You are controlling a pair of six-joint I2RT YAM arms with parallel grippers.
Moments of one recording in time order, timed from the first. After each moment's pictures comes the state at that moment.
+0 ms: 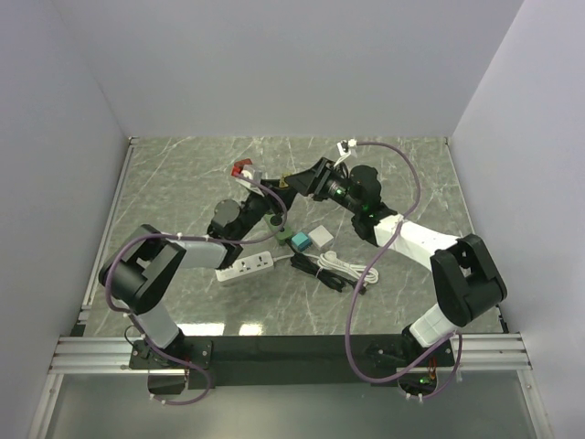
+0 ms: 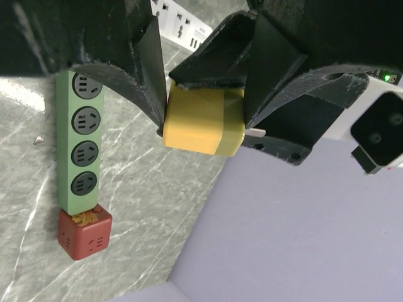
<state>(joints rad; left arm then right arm) -0.60 1.68 0.69 1.25 0.13 -0.39 0.50 1.55 0.91 0.61 -0.35 0.85</state>
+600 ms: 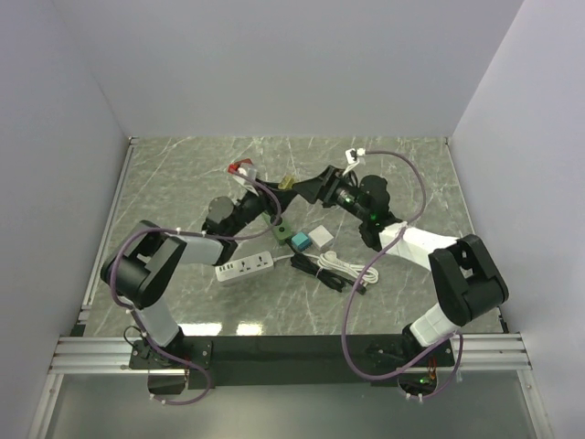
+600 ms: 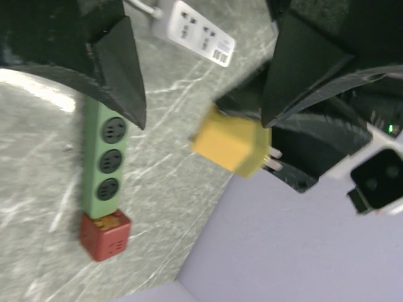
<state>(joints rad) -0.55 1.72 0.69 1.28 0.31 -0.48 0.44 1.55 0.79 0.75 -0.40 0.82</state>
